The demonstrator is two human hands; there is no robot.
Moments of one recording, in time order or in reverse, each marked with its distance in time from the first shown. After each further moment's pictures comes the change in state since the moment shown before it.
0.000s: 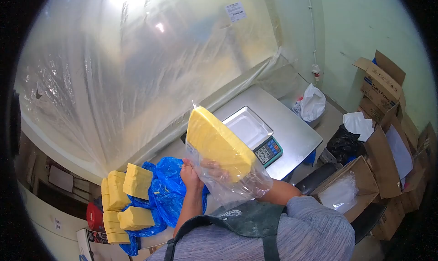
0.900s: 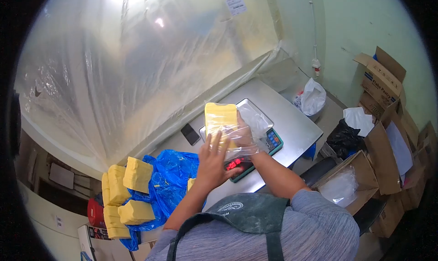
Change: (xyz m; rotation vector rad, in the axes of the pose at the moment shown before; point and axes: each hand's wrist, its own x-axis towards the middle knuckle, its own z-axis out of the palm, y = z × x) left_hand -0.074 0.075 0.117 1.547 -0.731 0.813; right_hand 0.060 -0.029 -0.053 -0.365 0.312 -0.549
